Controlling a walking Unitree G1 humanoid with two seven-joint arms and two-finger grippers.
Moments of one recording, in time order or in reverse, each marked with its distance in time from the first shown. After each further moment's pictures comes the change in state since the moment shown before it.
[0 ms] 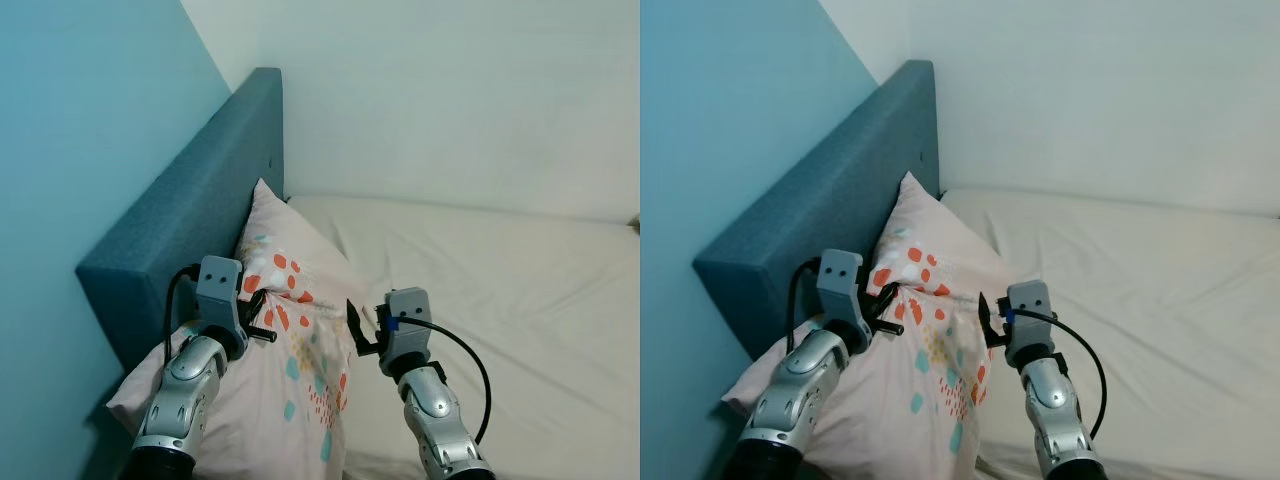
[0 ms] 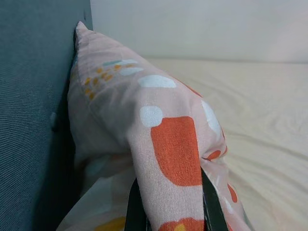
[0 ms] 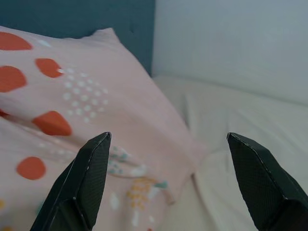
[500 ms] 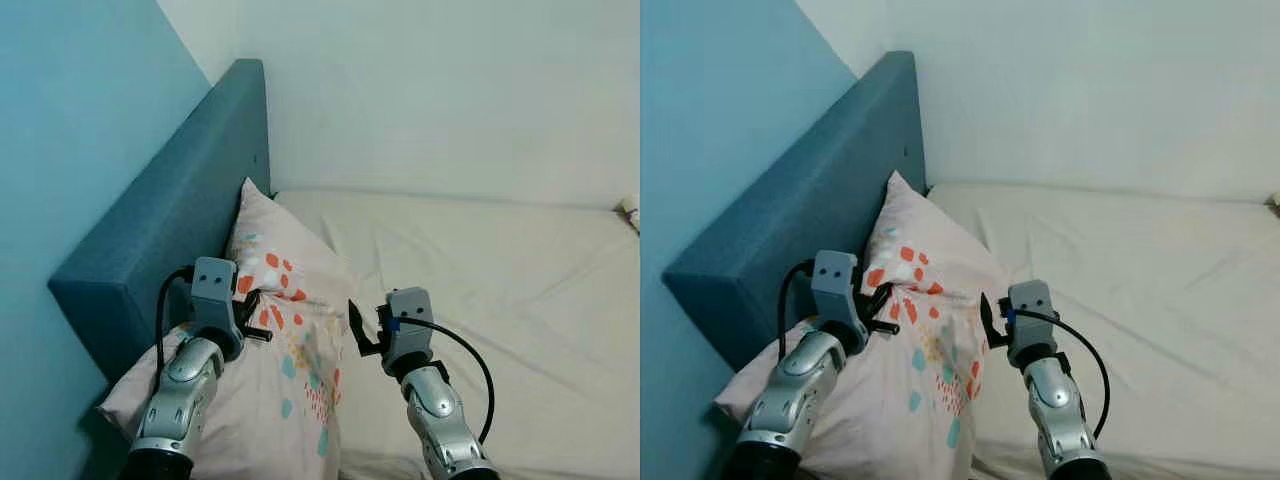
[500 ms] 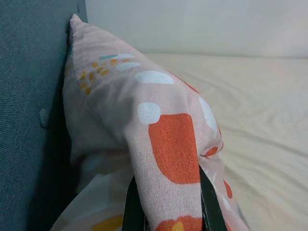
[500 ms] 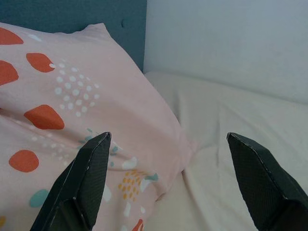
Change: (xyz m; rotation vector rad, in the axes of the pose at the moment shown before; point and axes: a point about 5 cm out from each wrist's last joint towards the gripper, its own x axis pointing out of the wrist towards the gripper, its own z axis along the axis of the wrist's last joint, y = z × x) left arm -0.003 0.003 -0.001 -0.008 0.000 0.019; right arm 0.000 0.001 0.000 -0.009 0.001 0.009
